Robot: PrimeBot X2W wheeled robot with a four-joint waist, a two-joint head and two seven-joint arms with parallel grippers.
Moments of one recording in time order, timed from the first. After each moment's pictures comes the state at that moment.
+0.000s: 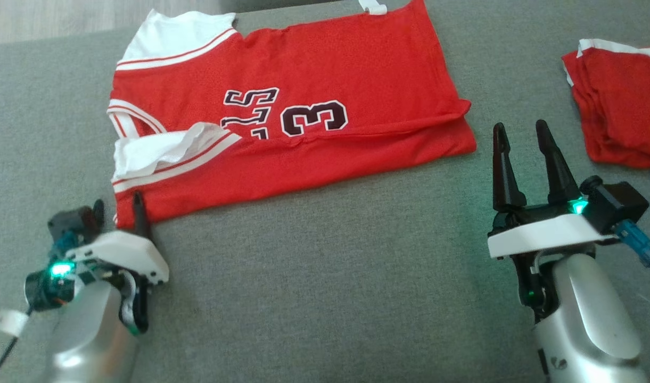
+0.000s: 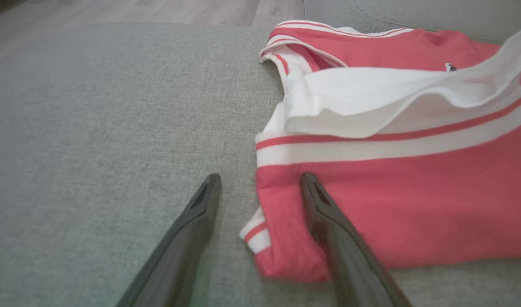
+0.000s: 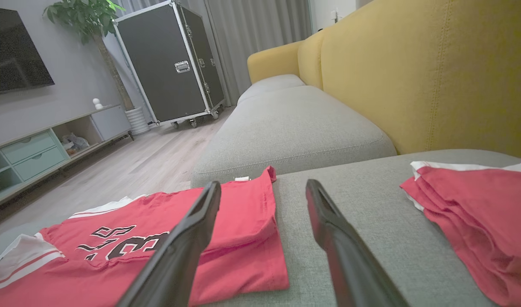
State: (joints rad) left arm -0.49 0.20 -0.23 0.84 -0.48 0.10 -0.10; right arm -0.30 -0.06 0.09 0.32 0.25 0.13 -0.25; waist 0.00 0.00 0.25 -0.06
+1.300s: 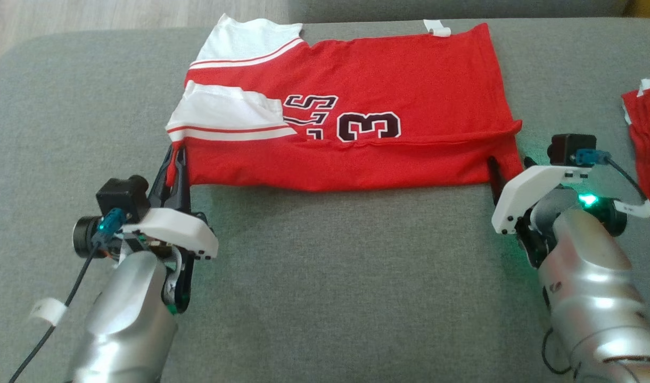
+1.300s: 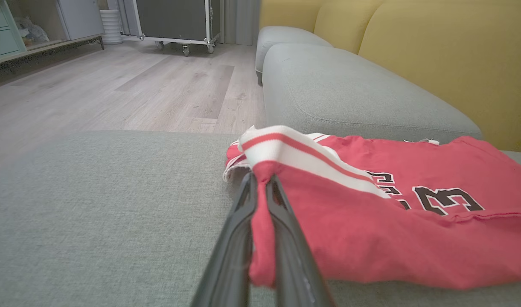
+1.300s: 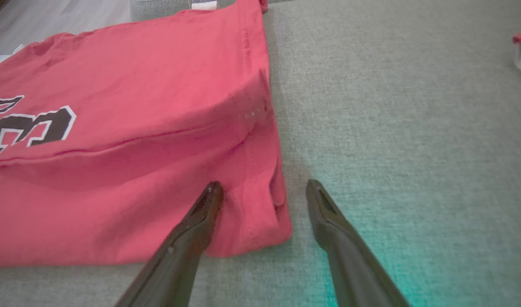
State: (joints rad) left arm -0.53 0.16 -0.36 0.68 -0.46 0.03 -0.19; right arm -0.71 -0.06 -0.13 1.10 0.00 0.13 0.06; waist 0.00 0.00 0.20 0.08
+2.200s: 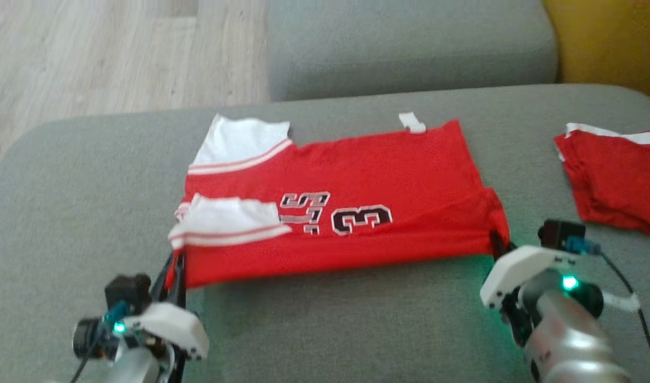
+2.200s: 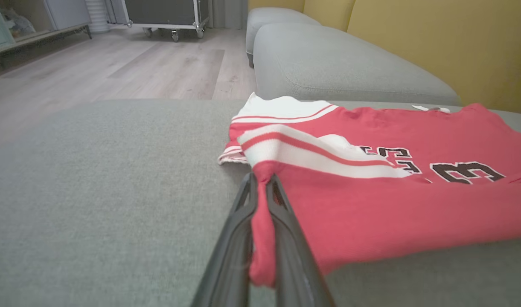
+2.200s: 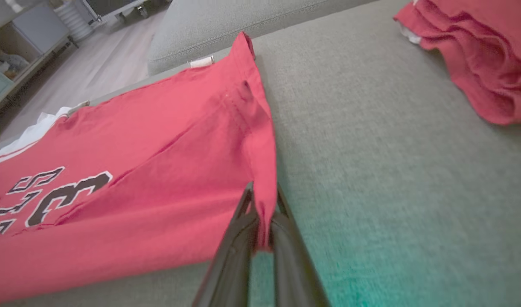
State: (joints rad) left arm -0.28 0.21 -0.39 0.68 -0.47 0.03 -0.18; right arm -0.56 -0.06 0.01 1.23 0.25 0.13 -0.14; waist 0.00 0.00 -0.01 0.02
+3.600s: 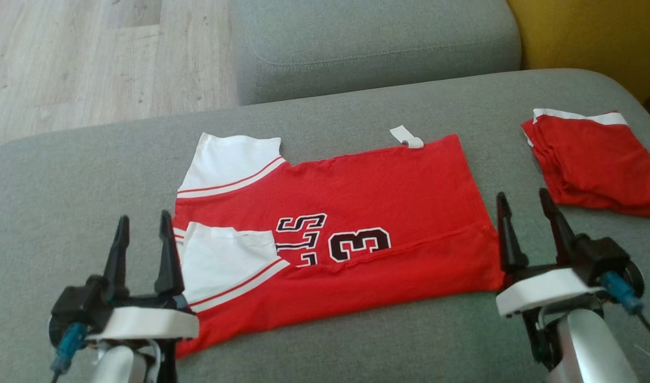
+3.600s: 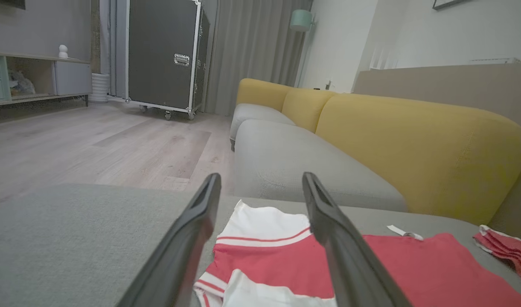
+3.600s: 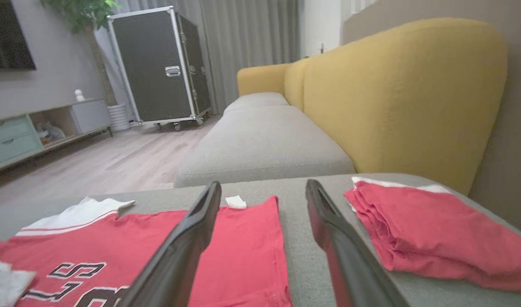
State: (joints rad) left arm -0.10 0.18 -0.20 0.25 -0.45 0.03 -0.25; right arm -0.17 -0.05 0.00 0.41 0.12 0.13 -0.25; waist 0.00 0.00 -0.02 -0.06
